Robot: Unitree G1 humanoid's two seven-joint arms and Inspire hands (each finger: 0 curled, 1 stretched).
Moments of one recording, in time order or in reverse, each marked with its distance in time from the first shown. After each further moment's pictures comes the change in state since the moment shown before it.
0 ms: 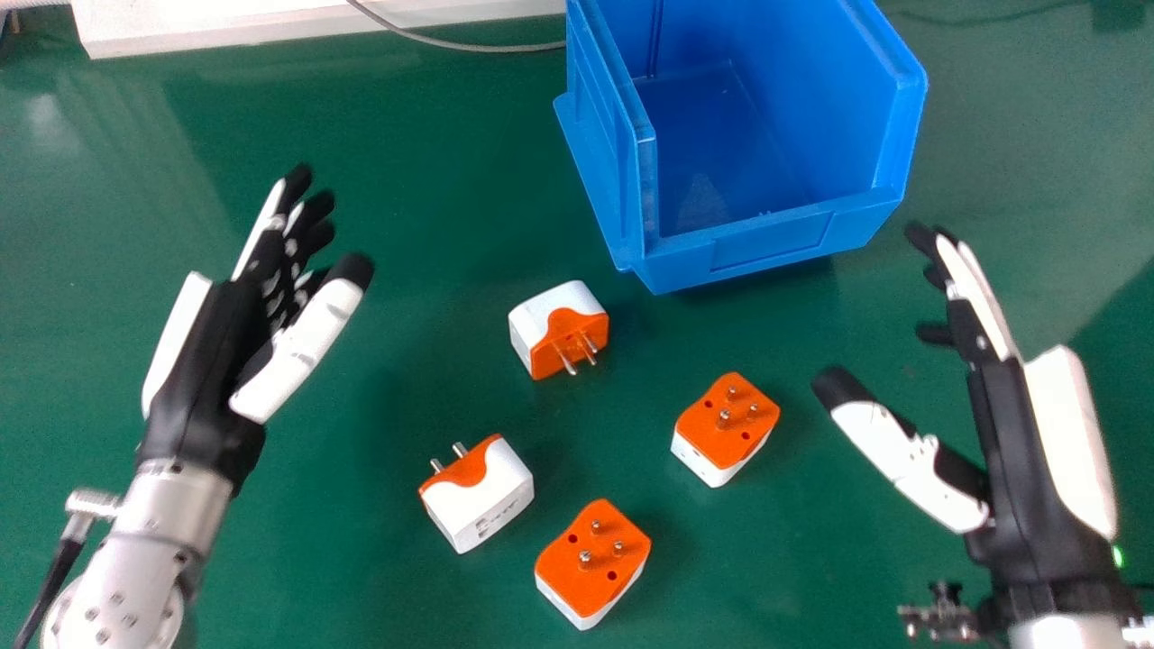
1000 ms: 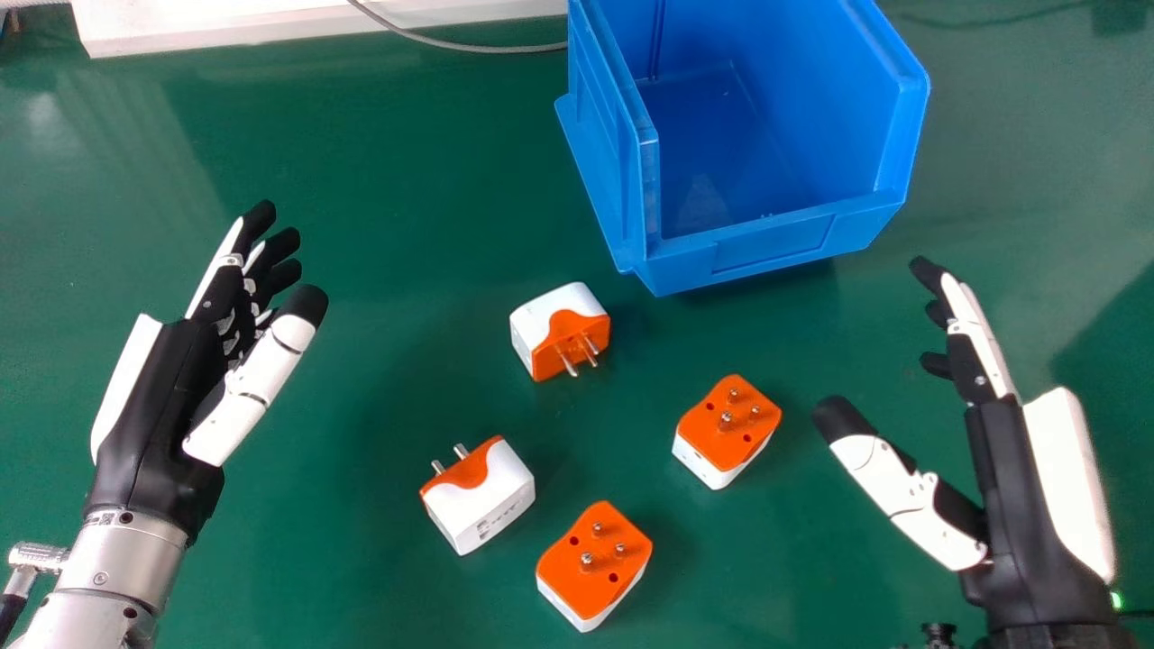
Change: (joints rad) left arm 0.112 0.003 0.020 -0.169 -0.019 0.090 0.003; right arm 0.049 0.022 0.027 -0.070 0.000 0.052 0.038
